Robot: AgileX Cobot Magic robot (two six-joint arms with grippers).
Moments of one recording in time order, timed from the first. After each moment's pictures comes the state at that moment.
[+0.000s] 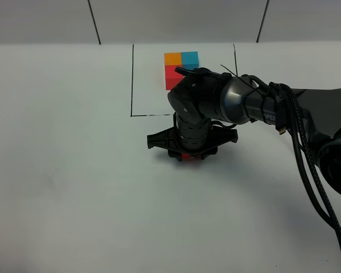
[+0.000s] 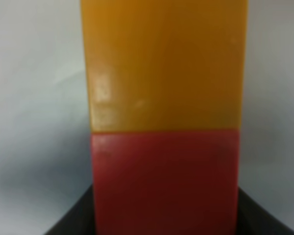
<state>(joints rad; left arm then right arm) 0.02 0.00 -0.51 -0.14 1.07 0.07 0.66 2.23 -1.57 -0.15 0.83 0.77</state>
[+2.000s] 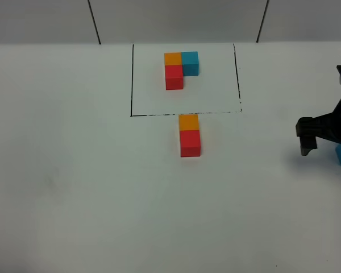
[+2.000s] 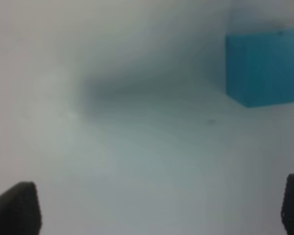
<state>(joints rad) 0.02 0.00 -0.51 -0.14 1.07 0.07 0.08 1.64 -1.01 -0.09 0.85 0.27</state>
